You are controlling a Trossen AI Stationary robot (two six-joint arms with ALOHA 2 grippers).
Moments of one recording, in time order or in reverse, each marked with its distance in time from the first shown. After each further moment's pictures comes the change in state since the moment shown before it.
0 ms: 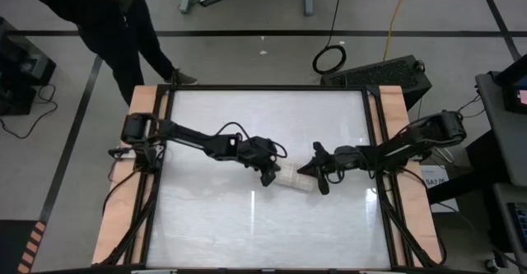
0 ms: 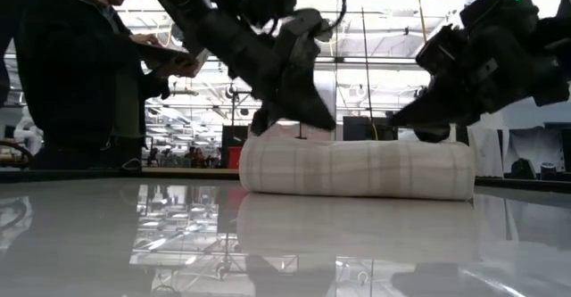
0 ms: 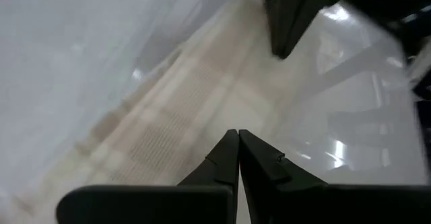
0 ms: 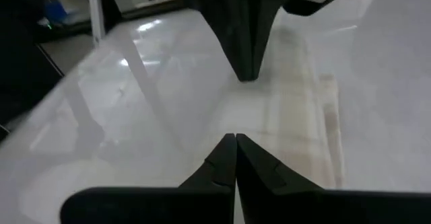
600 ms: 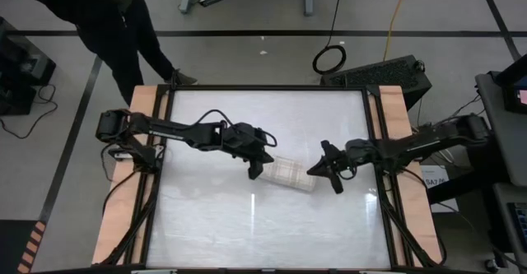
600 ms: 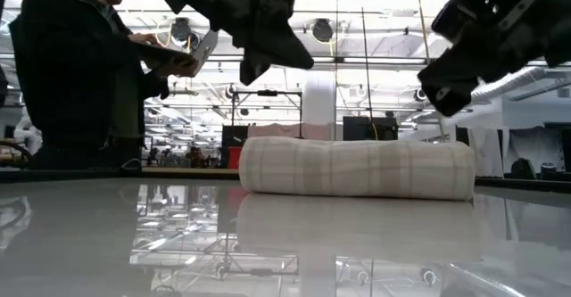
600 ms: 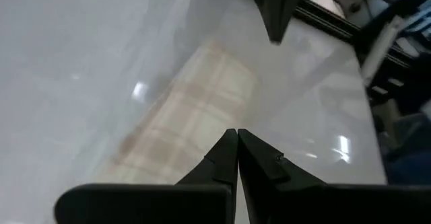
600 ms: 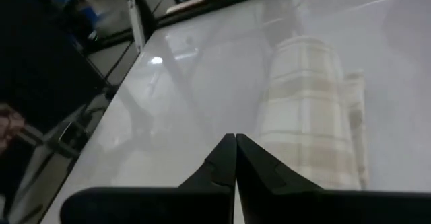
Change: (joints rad) left arm 0.026 -0.236 0.003 -0.182 0.033 0.133; right arm 0.006 -0.428 0.076 -0.531 -0.108 0.100
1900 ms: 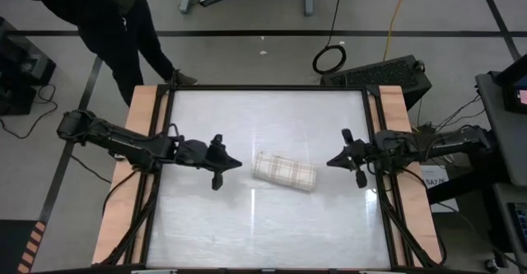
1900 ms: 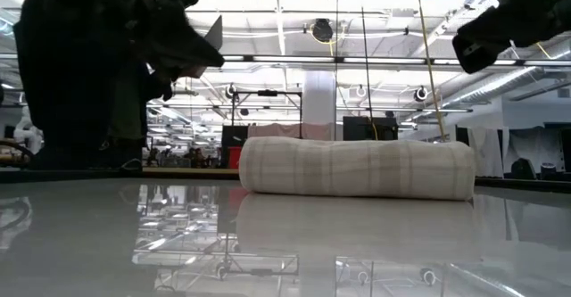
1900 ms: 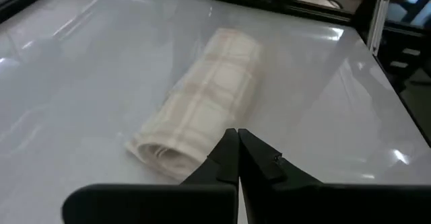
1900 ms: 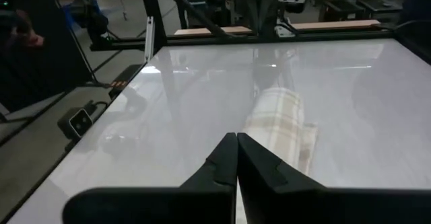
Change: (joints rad) left arm -0.166 -0.464 -0.530 0.231 -0.268 0.133; right arm 0.004 -0.522 0.057 -0.479 0.032 -0.262
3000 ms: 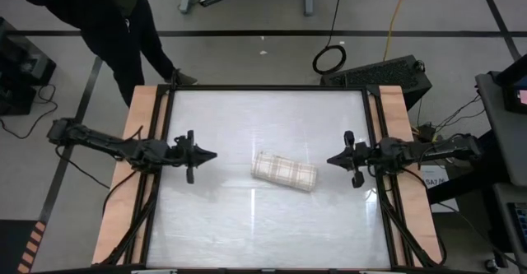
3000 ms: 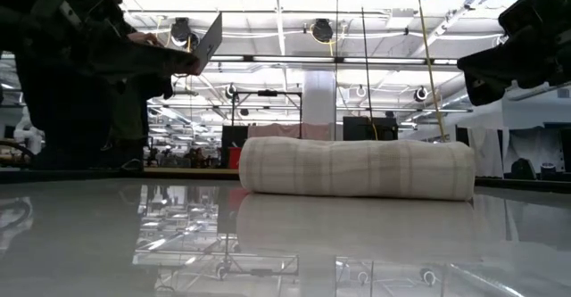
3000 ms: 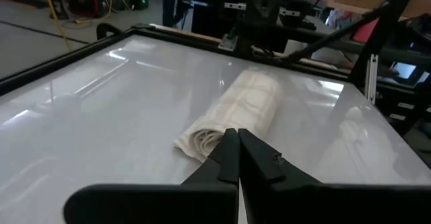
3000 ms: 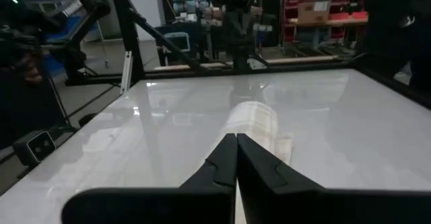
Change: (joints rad) left arm -0.055 -0.618 -0.442 0.112 -0.164 0.015; right arm 0.000 -0.276 -0.324 0.240 0.108 0.000
